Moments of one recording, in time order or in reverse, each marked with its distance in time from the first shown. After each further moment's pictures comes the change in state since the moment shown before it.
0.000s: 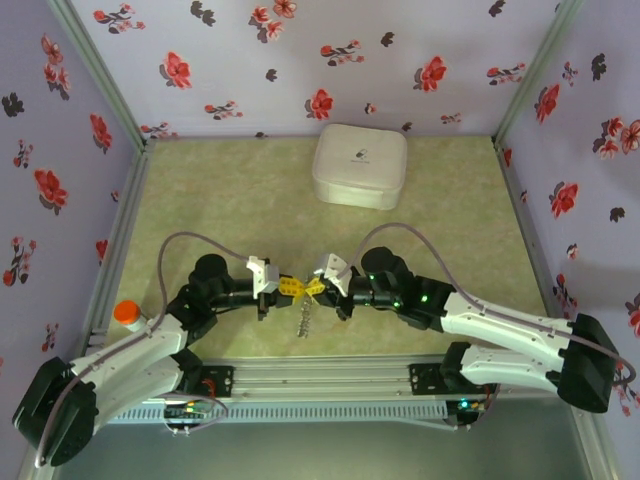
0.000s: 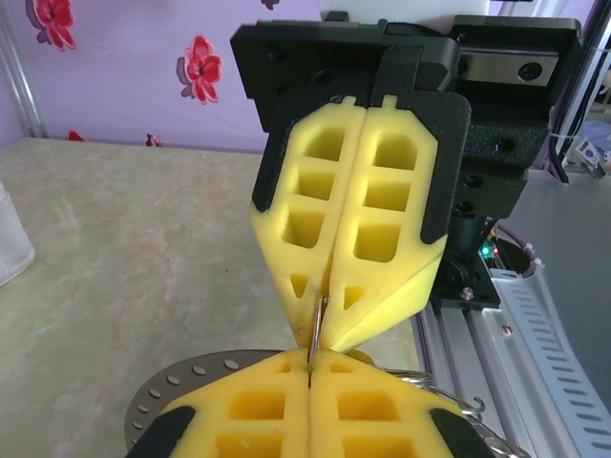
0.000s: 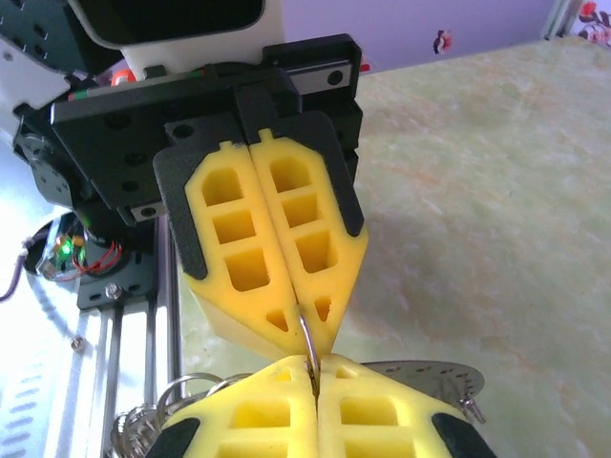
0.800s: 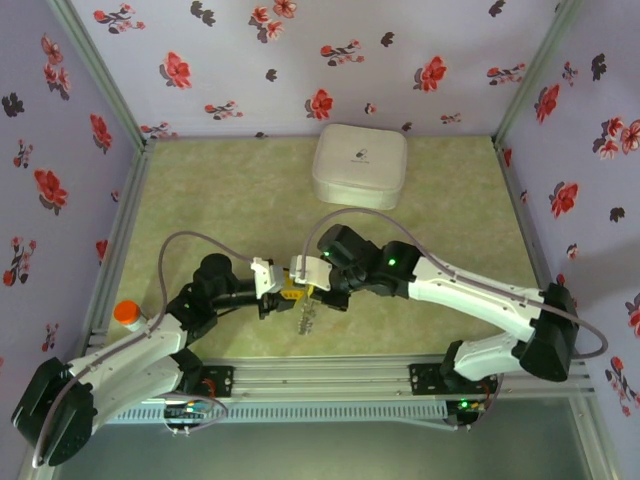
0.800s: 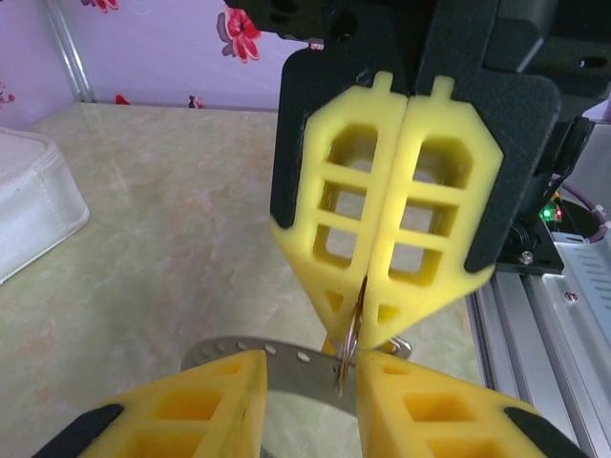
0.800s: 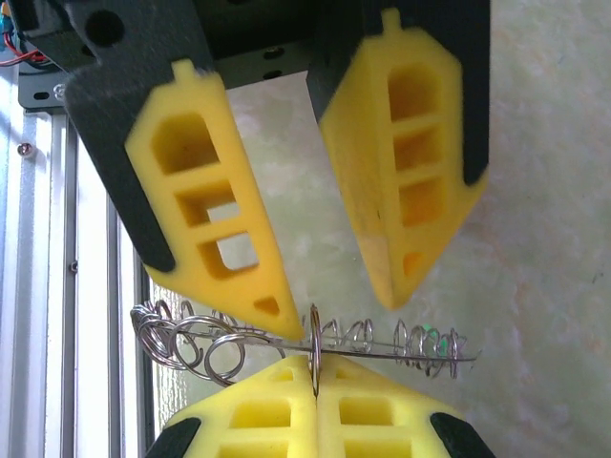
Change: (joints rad) left arm -0.018 -0.007 0.018 -0.126 -0.130 0.109; right arm 0.036 0.303 0.488 -0.692 0.111 -0.290
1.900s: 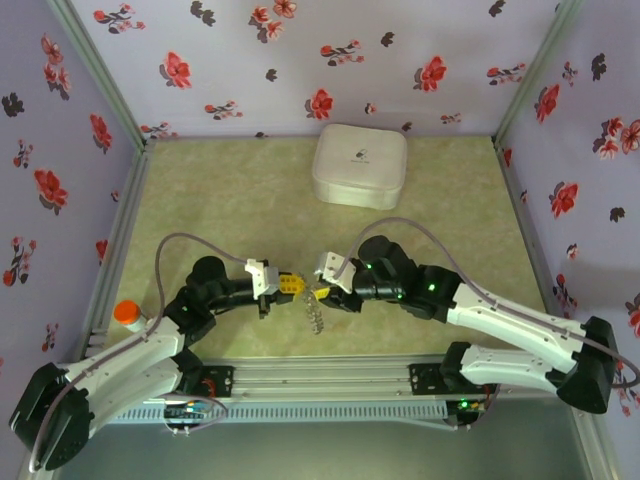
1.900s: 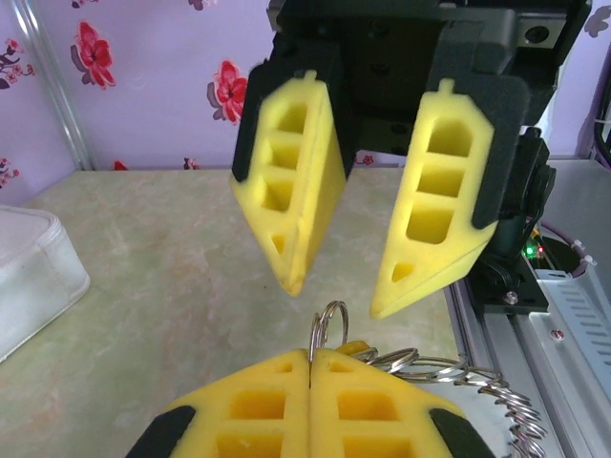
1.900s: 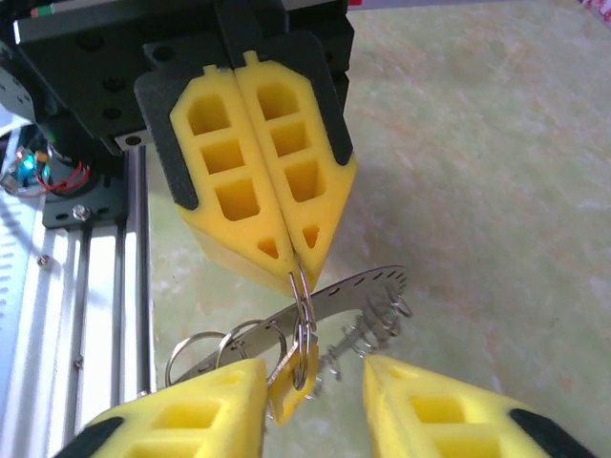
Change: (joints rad) left arm -0.009 -0.039 -0.011 0.116 0.042 -0.031; right arm -0.049 -0.299 -0.313 0.353 -0.056 0.132
